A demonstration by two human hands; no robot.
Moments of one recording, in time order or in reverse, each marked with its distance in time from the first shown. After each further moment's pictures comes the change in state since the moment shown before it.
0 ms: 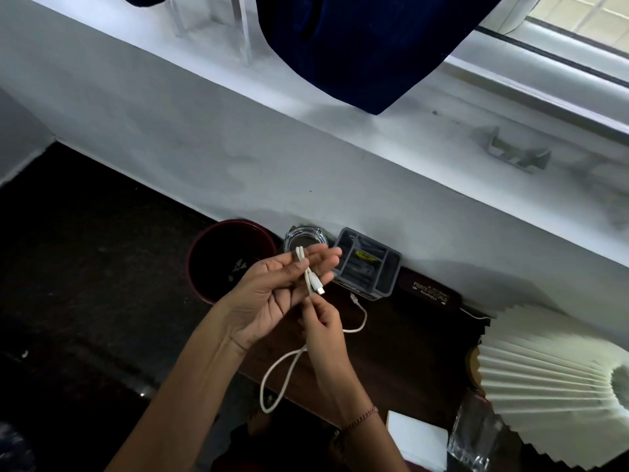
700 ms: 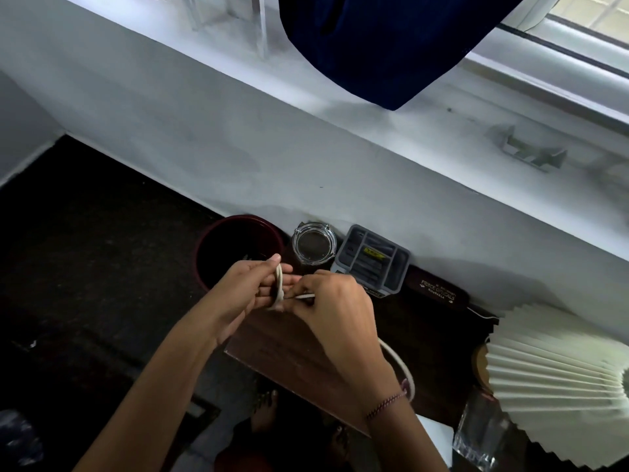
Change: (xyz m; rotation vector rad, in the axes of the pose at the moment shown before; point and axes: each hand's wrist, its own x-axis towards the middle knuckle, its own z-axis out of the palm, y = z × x) left_hand -0.019 0.016 -0.029 0.671 0.422 -0.081; right_hand -0.006 -0.056 0.003 -1.119 0.008 -0.390
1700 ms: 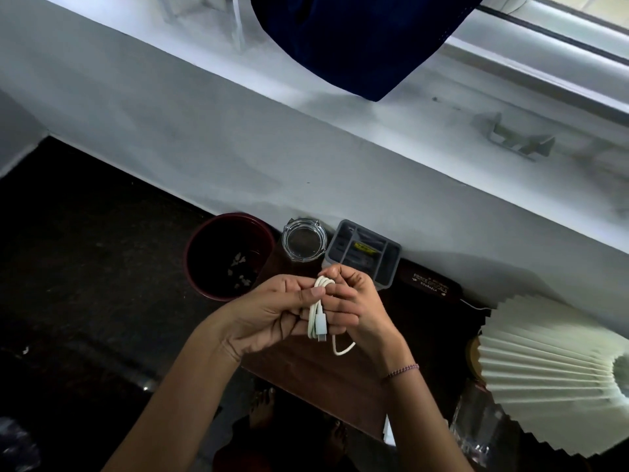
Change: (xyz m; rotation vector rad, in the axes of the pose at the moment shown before) left_hand -0.001 -0.003 0.038 -0.357 -0.709 -0.114; right_hand 0.010 0.074 0.011 1.318 -0.218 0.280
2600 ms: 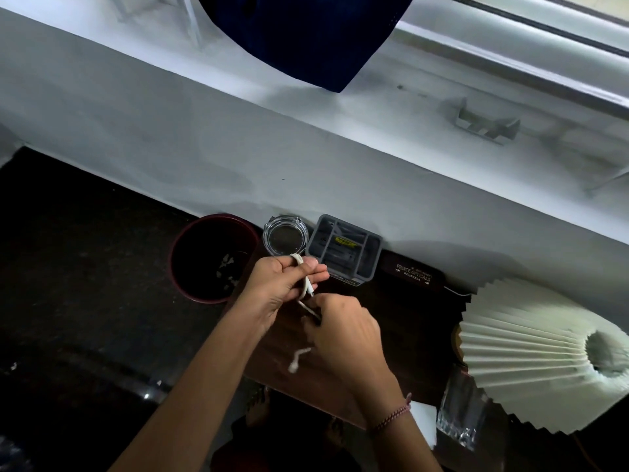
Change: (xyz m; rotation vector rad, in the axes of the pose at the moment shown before) left_hand 0.064 -0.019 -0.005 0.205 0.677 0.191; right_hand -0.047 -0.016 0.019 -1.280 0.267 0.122
